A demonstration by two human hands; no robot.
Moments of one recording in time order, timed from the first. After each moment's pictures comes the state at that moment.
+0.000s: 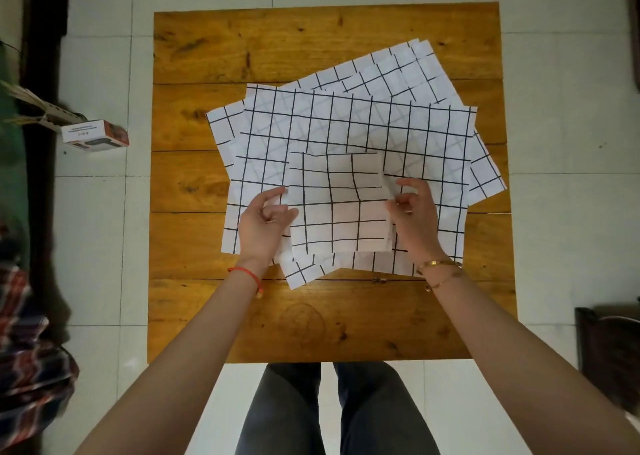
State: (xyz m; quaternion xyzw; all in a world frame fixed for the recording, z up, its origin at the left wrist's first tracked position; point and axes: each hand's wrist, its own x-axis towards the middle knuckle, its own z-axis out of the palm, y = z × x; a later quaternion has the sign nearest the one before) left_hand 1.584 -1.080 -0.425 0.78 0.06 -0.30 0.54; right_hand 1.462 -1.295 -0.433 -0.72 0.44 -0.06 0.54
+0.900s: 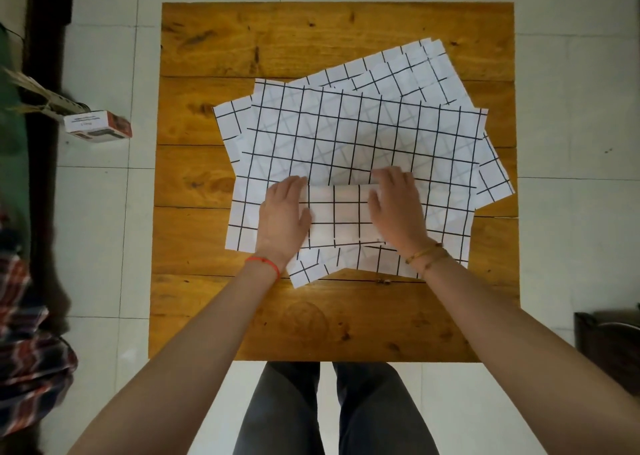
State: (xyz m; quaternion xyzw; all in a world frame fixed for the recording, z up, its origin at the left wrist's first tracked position) left_hand 1.589 -1.095 -0.441 0.92 -0.27 -0.19 0.23; right_hand 1.497 -1.284 -0.434 -0.95 0.23 0.04 0.20
